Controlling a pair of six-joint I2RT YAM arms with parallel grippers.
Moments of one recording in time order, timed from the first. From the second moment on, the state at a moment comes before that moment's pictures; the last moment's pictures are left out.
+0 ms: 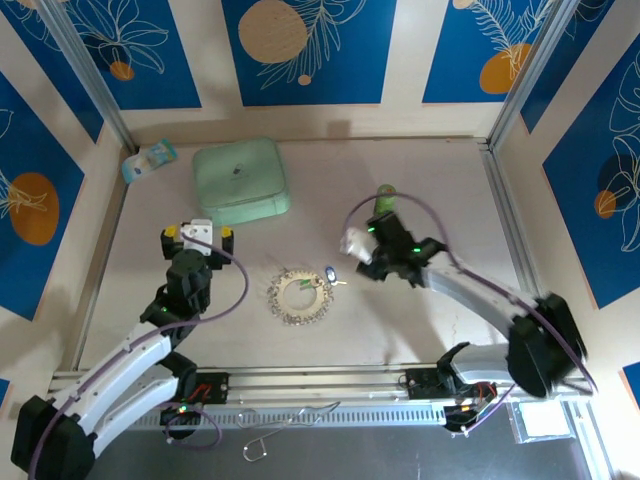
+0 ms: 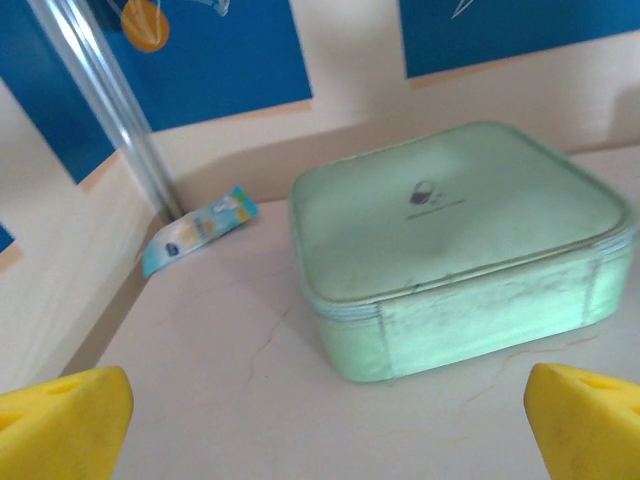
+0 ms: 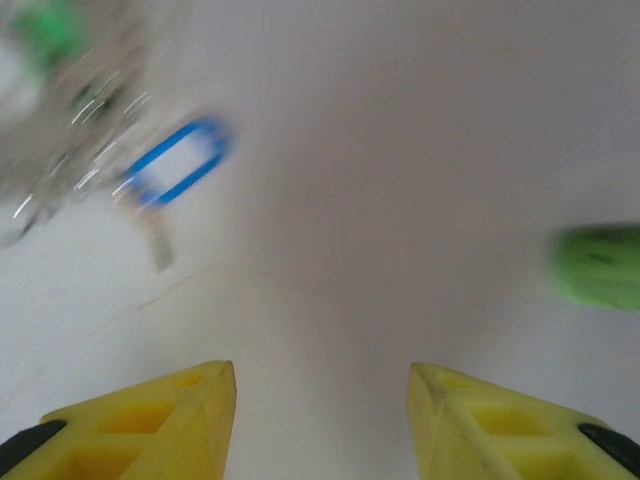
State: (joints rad) left arm -0.46 0.78 0.39 0.16 -0.62 0.08; right arm 0.54 1.23 0.82 -0.46 0.01 -0.53
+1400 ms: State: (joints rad) left arm -0.08 1.58 0.38 0.88 -0.06 0.06; right arm -0.01 1.52 0.40 0.71 -0.23 0.06
